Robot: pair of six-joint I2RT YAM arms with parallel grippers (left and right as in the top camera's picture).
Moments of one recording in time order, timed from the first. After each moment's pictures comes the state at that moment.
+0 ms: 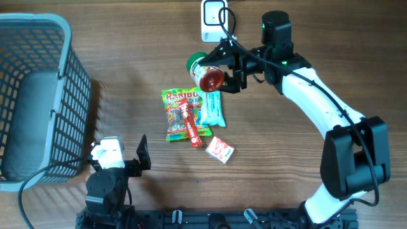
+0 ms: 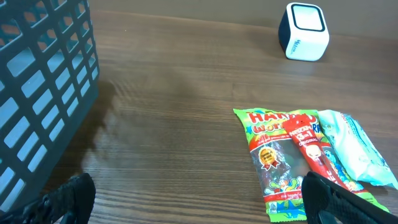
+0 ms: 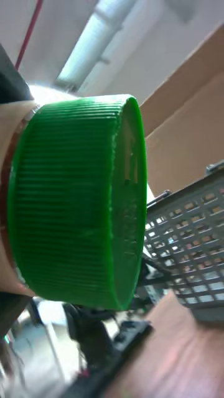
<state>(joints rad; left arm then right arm) -0.17 0.02 0.24 -0.61 -0.16 -0.17 0.30 1.83 1.30 0.05 -1.56 1.55</state>
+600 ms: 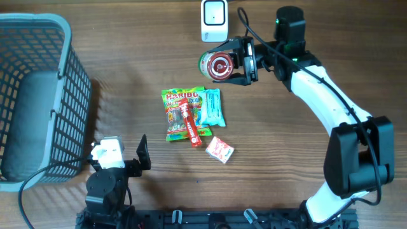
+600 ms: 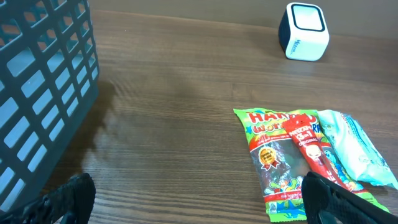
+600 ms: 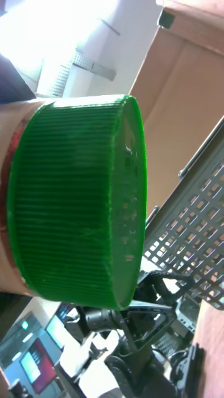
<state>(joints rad) -0.17 0.02 0.24 -0.61 -0.16 -0.17 0.22 1.83 1.30 0.14 -1.56 2.06</state>
